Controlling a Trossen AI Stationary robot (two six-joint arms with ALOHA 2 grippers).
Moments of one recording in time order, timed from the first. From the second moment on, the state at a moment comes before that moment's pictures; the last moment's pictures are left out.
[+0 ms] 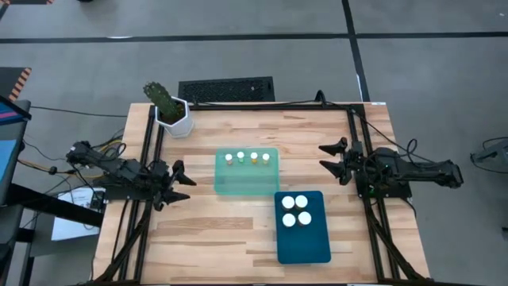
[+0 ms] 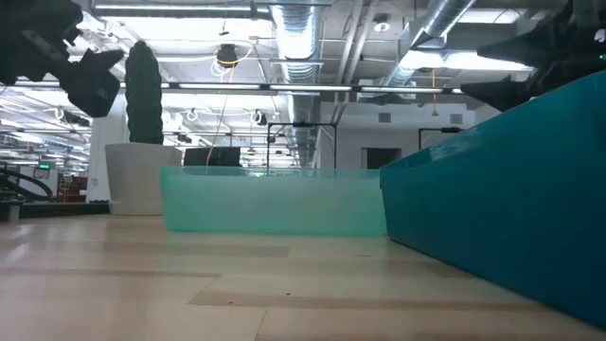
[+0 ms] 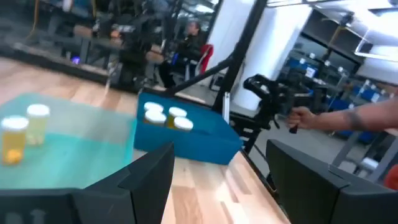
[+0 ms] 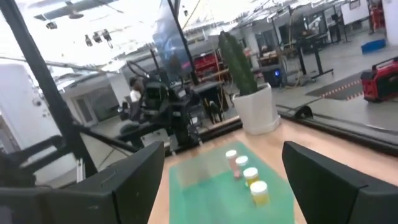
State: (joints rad) left arm -0.39 0.01 0.01 0.05 -0.14 -0.37; right arm -0.05 0.04 0.01 0.20 0.16 0.32
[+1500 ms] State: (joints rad) left arm -0.39 0.01 0.01 0.05 -0.15 -0.31; right arm -0.05 0.04 0.01 0.04 0.13 0.34
